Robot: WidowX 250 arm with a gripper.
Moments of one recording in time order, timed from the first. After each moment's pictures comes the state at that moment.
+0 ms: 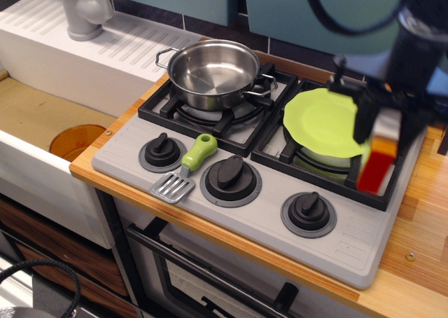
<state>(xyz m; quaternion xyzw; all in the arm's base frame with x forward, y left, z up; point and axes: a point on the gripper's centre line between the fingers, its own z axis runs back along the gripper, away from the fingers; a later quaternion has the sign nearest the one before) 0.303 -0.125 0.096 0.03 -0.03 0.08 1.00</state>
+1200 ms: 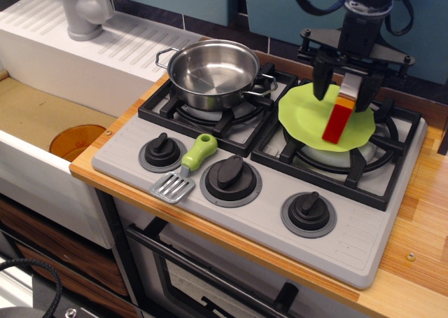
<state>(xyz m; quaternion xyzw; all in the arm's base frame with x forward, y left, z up) 0.374 -0.081 0.062 0.03 -0.06 0.04 1.00</state>
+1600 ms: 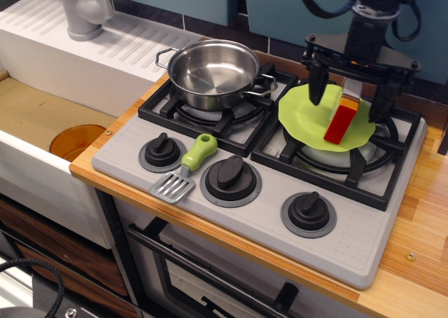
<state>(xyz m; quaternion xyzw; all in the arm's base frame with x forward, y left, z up) 0.364 -0.092 0.061 0.03 -0.04 0.05 1.00</state>
